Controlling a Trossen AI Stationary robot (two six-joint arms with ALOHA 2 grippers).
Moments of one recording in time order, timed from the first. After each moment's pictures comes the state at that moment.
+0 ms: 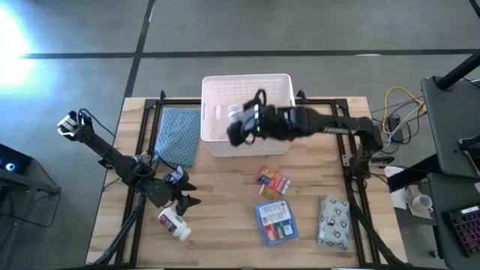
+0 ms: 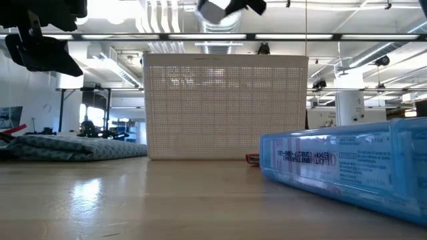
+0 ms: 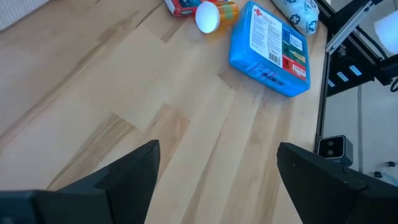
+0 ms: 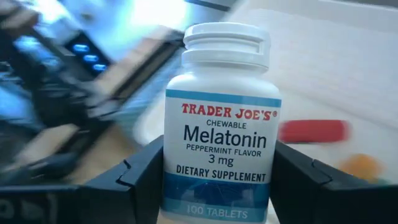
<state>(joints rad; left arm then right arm) -0.63 1.00 0.65 -0.38 -0.43 -1.11 0.00 1.85 2.05 -0.94 0.50 0.82</state>
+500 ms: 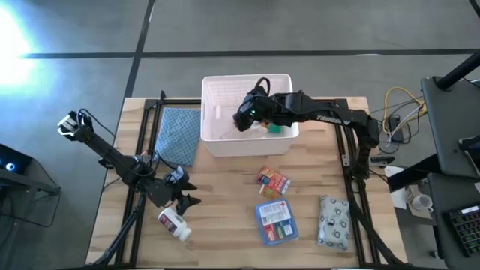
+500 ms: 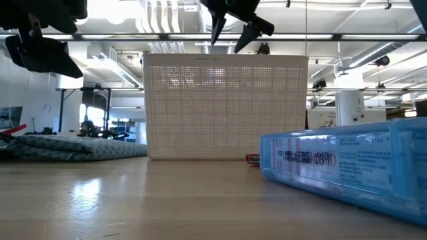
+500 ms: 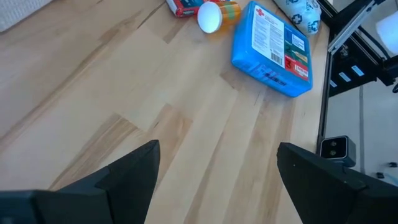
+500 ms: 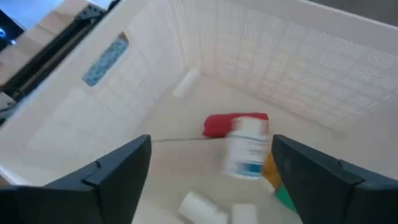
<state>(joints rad) -0.63 1.00 0.65 -0.38 -0.43 -1.11 -0.16 1.86 1.99 -1.05 0.50 0.74</state>
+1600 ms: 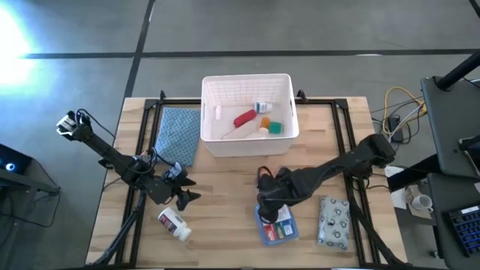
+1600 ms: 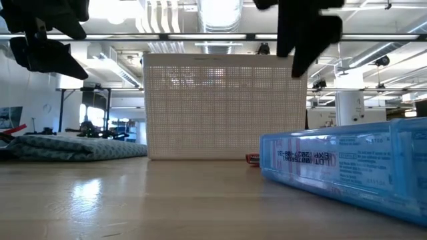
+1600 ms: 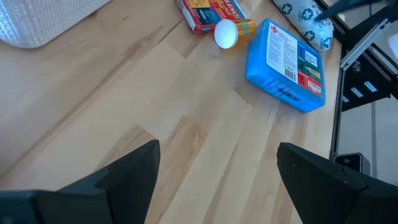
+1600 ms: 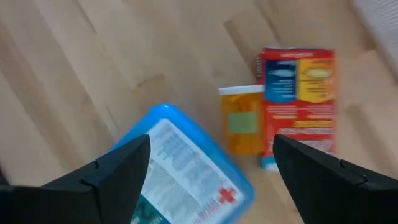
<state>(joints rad) -0.60 0.97 0.64 -0.43 -0.48 -1.12 0.40 1.81 1.52 -1.01 0.21 0.94</state>
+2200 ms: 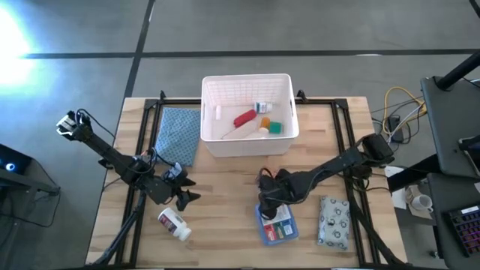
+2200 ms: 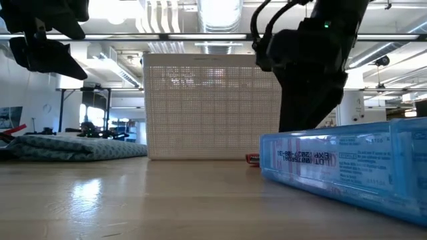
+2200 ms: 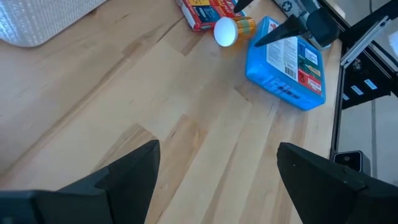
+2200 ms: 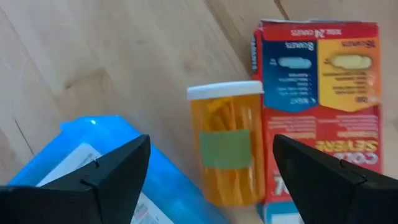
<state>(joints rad) -0.61 0.97 0.64 -0.43 -0.47 -1.12 0.36 1.82 1.17 -0.63 0.25 0.90</state>
